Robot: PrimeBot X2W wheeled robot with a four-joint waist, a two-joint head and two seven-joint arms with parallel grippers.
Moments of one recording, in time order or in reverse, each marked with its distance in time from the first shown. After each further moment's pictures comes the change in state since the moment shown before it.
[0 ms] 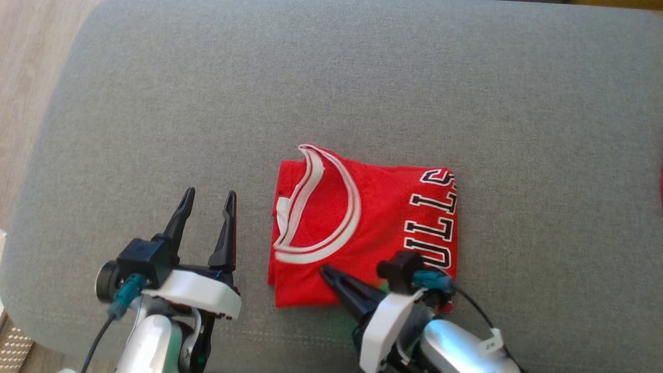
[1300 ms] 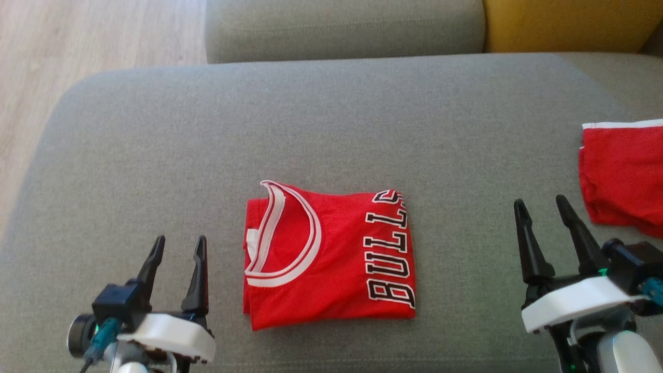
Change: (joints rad) left arm 0.147 0.042 0.054 -0.052 -0.015 0.038 0.012; right arm 0.372 -0.023 -0.818 -0.558 -0.302 0.000 0.080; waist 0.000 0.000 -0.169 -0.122
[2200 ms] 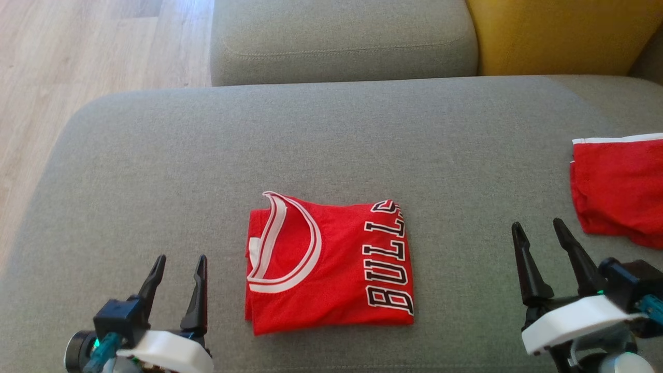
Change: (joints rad) left arm 0.077 0.034 -0.021 -0.050 -0.010 0.017 0.043; right arm 0.094 0.015 -0.008 -0.061 -0.012 0.000 0.055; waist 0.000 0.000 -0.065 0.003
